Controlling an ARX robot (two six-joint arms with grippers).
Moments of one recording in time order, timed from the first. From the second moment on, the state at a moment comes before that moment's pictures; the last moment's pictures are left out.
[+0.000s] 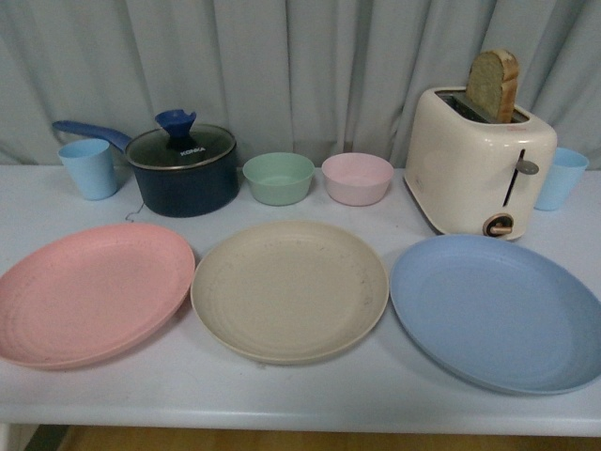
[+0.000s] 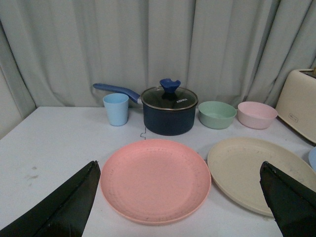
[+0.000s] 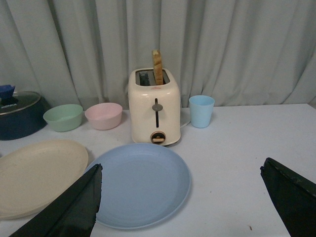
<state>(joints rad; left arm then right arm) 0.00 0.01 0.01 0.00 0.00 -0.01 0.00 0.00 0.01 0.00 0.00 0.00</state>
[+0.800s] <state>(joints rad) 0.23 1.10 0.40 0.05 0.17 -0.01 0.00 0.00 0.01 0.00 0.00 0.00</state>
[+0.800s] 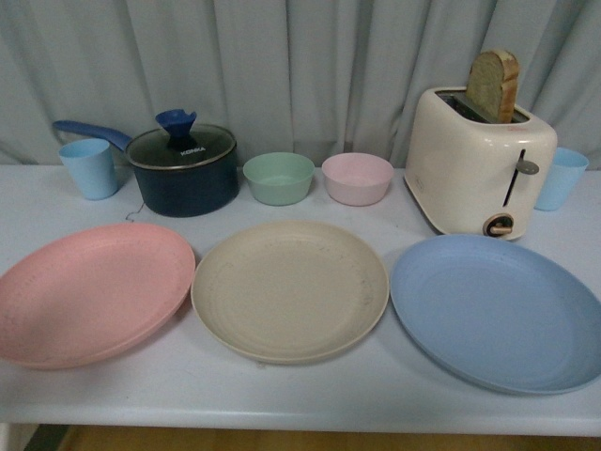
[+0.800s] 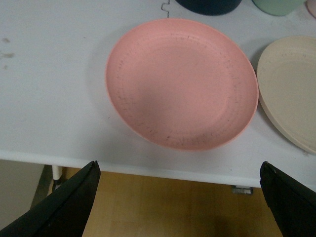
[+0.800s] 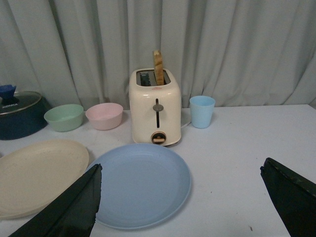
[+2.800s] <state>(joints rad) 0.22 1.82 1.08 -0.11 0.24 -0.06 0.00 0.00 0.01 0.00 0.00 0.00</state>
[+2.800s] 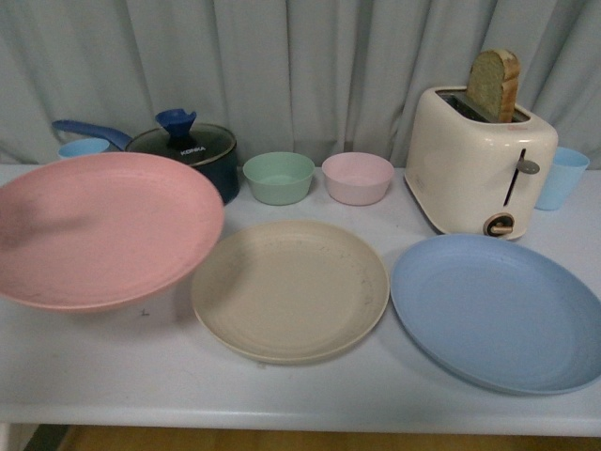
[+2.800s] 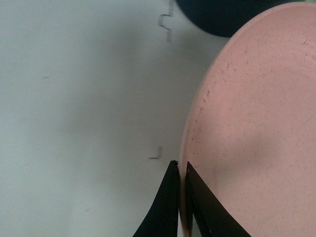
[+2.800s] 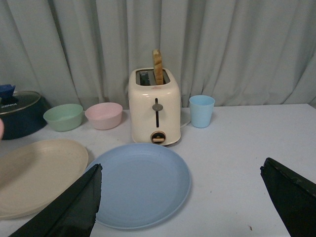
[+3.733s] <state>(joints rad) -0.16 2.07 1.18 -0.01 0.06 -0.25 0.00 0.00 0.01 0.00 0.00 0.00</state>
